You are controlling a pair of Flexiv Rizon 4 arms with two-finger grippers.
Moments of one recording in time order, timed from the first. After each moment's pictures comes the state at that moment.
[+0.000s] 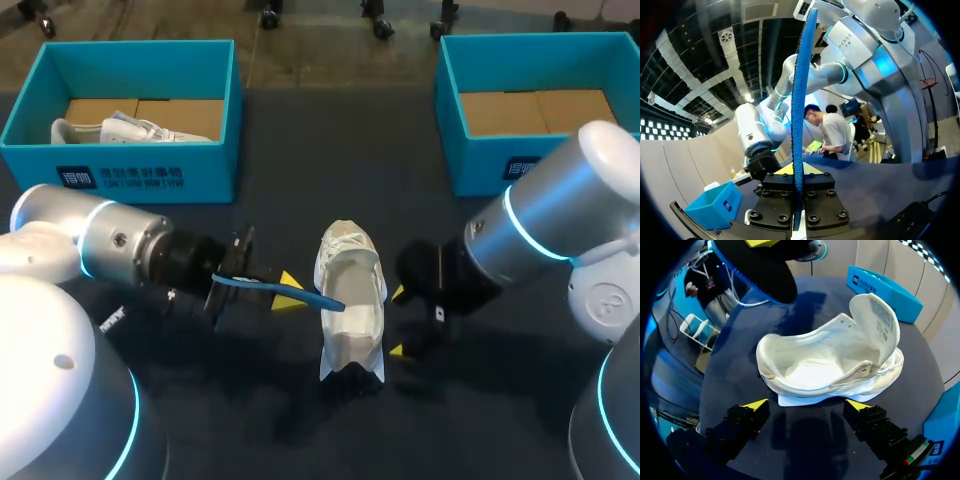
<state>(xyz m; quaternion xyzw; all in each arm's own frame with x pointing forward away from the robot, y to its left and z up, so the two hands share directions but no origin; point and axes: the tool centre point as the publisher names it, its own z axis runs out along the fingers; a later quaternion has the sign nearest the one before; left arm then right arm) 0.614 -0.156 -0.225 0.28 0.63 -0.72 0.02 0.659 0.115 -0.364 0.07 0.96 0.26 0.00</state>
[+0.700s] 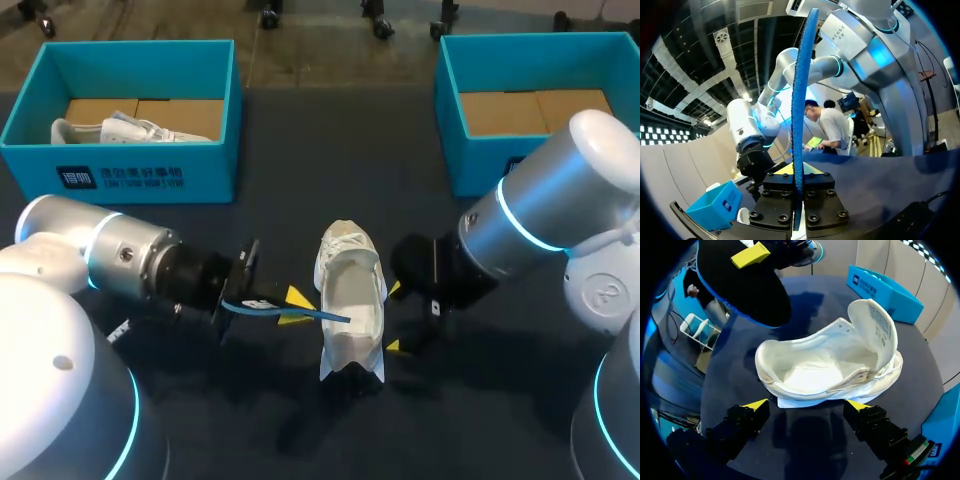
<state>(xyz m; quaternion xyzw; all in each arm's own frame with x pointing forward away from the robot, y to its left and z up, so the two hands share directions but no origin) 0.604 -0.162 -0.241 0.30 0.64 -0.71 0.04 0.661 0.119 -0.359 0.07 0.97 0.25 0.00</state>
